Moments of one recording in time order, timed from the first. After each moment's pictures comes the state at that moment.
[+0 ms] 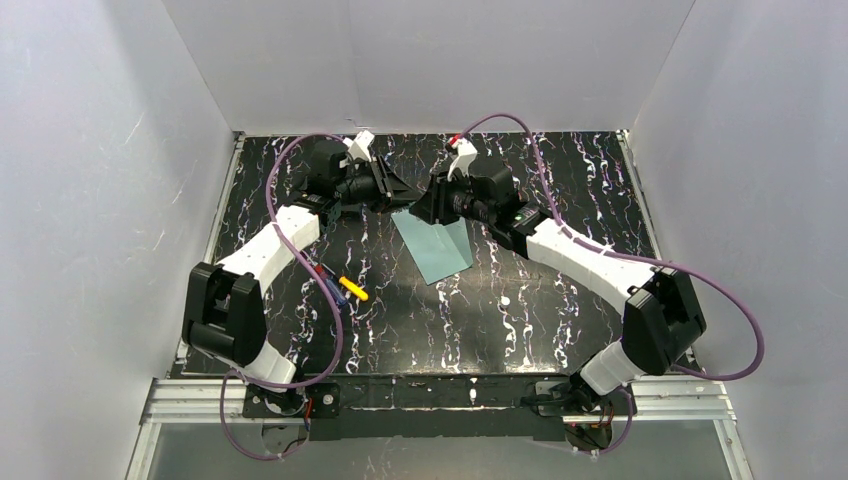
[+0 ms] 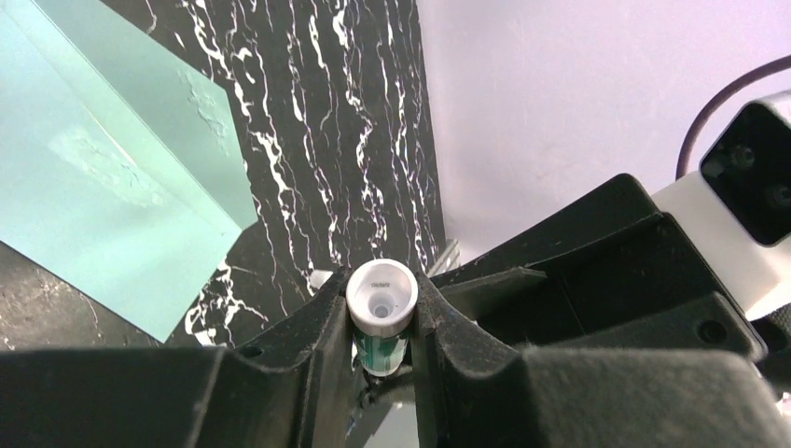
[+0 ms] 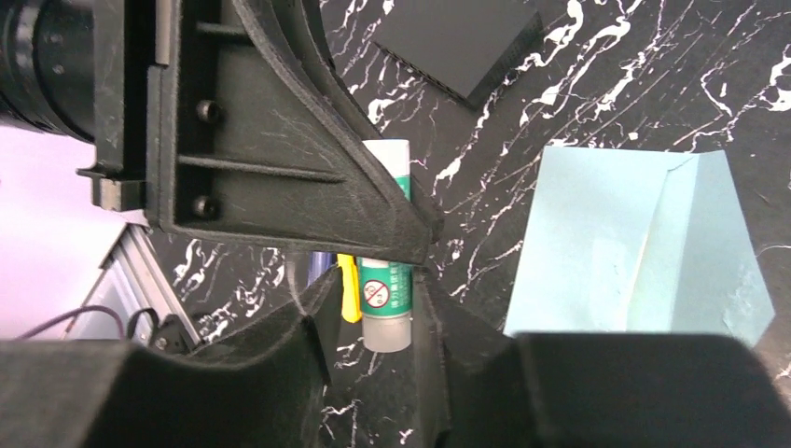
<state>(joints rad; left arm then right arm) -0.34 1.56 1.16 -0.07 0.71 -0.89 0.74 1.51 1.18 -0.01 -0.25 0.46</state>
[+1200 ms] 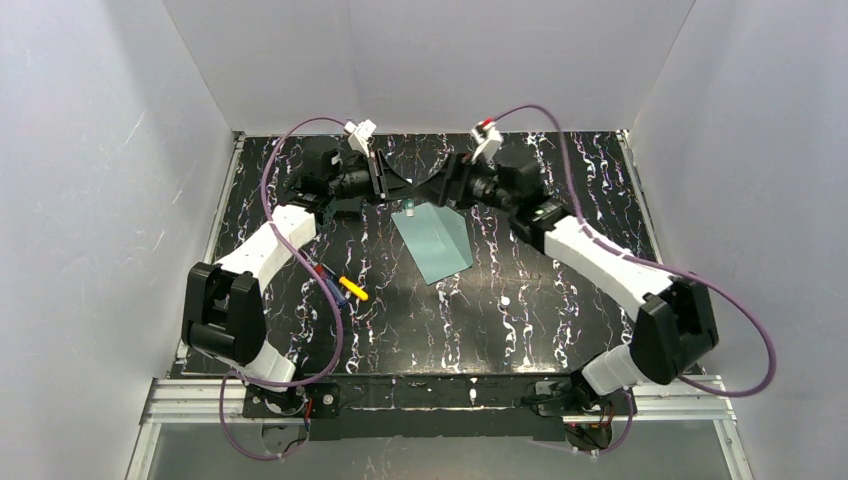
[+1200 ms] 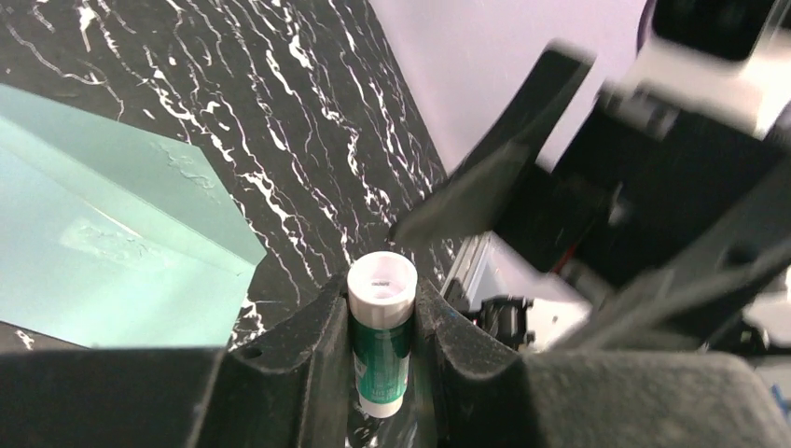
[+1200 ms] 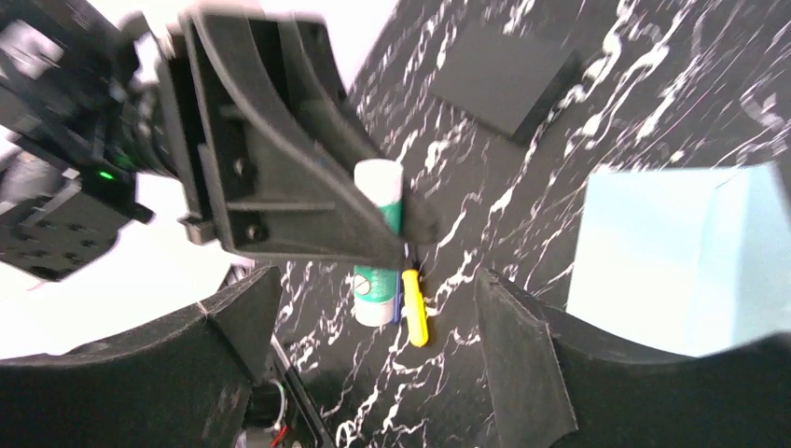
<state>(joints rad) -0.31 1.55 1.16 0.08 0.79 -0.77 0.66 1.49 1.16 0.10 -0.35 0.67</state>
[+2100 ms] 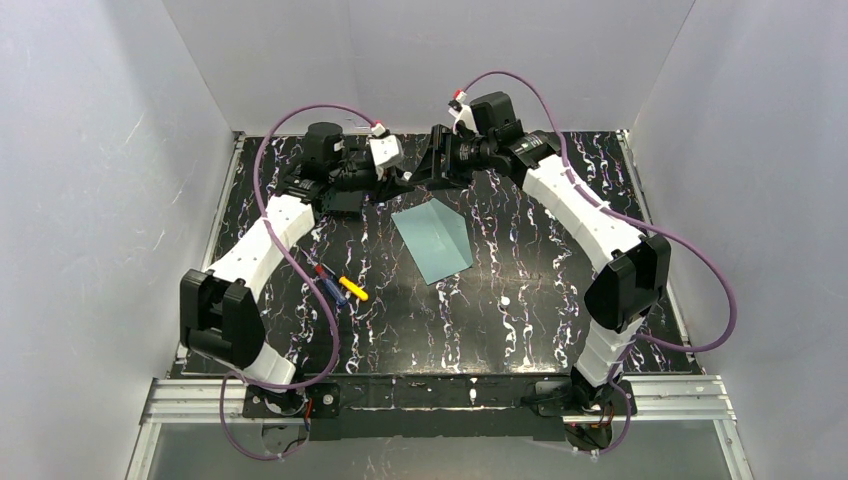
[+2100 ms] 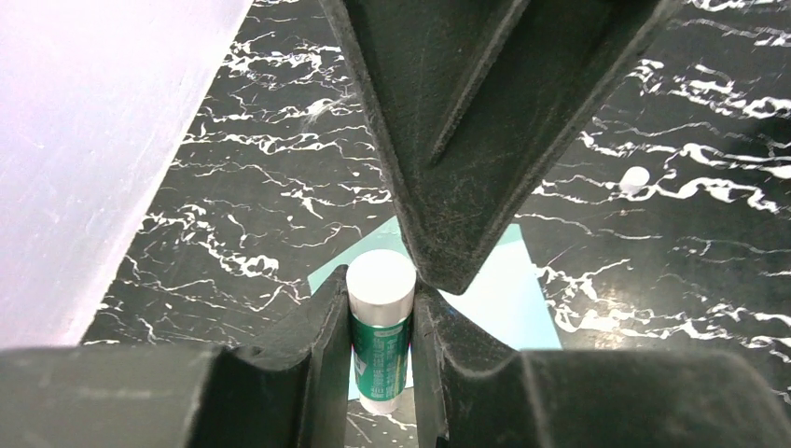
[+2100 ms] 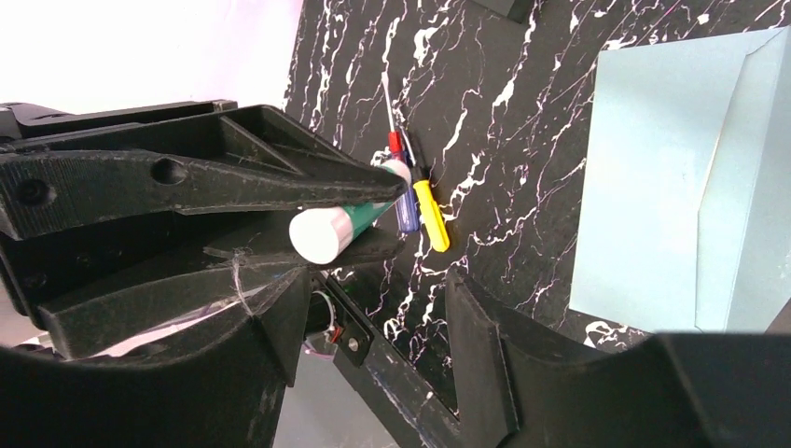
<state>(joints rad) -0.33 1.53 1.30 -0.18 0.91 0.51 0.58 1.79 1.82 -0.66 -0.52 0.63</state>
